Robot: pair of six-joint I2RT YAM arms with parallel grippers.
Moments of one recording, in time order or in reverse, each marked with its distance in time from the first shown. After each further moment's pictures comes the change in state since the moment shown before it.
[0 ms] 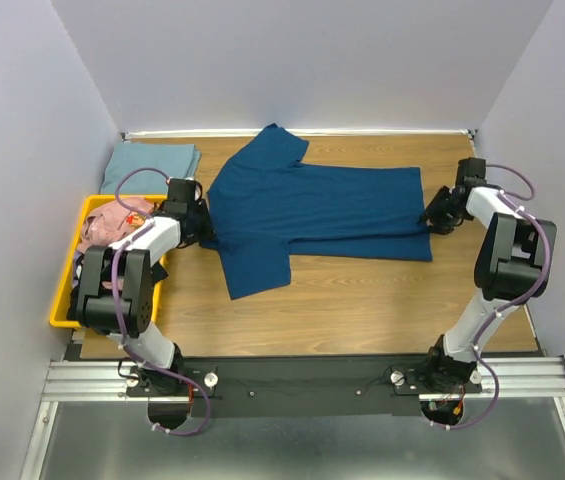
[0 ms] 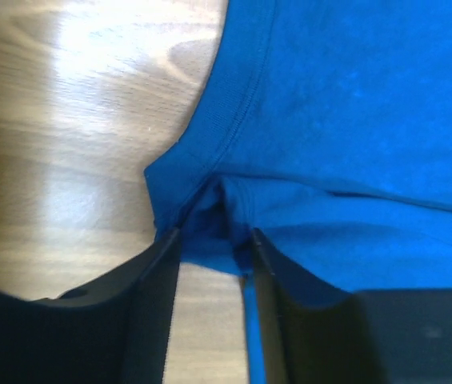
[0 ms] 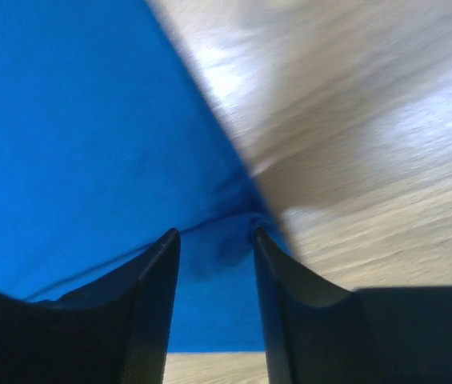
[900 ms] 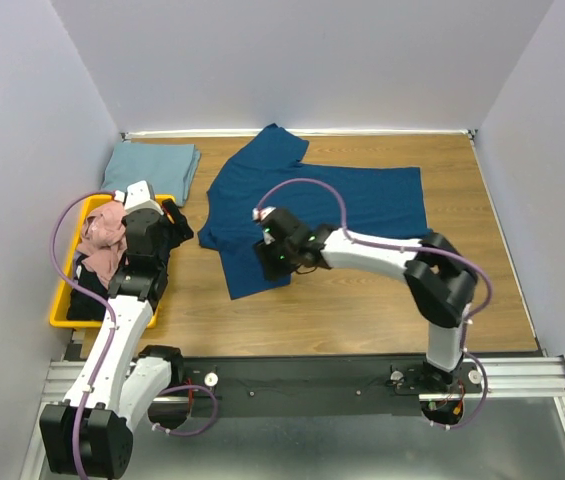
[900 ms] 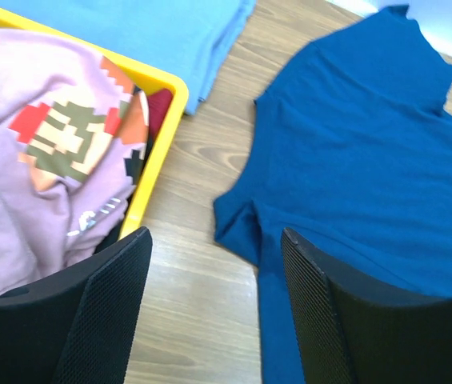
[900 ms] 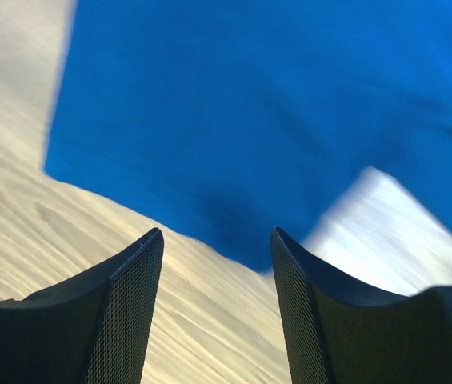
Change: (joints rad) left arm 0.003 -0.792 -0.290 0.069 -0.251 0.022; right arm 1.135 0.009 0.062 0.143 0.156 -0.162
